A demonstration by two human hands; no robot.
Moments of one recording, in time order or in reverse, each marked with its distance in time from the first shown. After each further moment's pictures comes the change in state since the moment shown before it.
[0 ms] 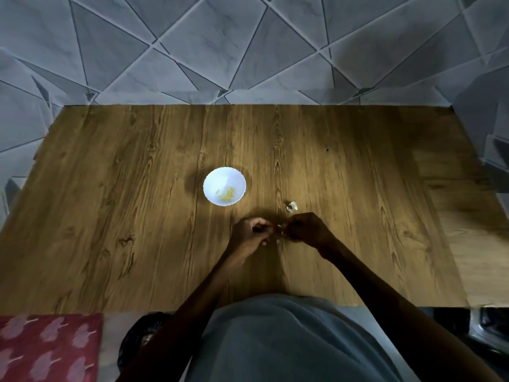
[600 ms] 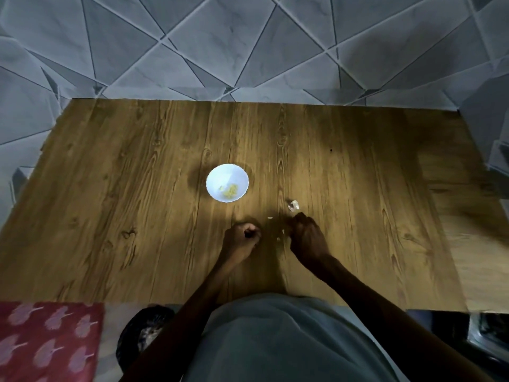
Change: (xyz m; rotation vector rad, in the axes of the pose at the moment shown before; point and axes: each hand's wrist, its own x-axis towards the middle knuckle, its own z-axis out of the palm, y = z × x) left_hand -0.011 -0.022 -0.007 0.196 0.156 -0.089; right_hand -0.015 0.013 0.035 -0.725 0.295 -0.288
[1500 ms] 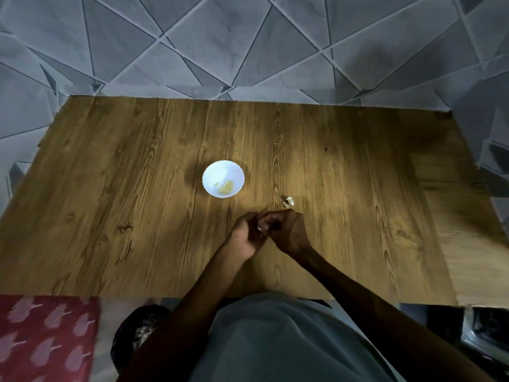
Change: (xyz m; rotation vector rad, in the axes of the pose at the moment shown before) left_hand -0.005 0.053 0.015 -1.375 -0.154 -0.622; right_hand 0.008 -0.043 -0.024 0.690 -0.010 0.124
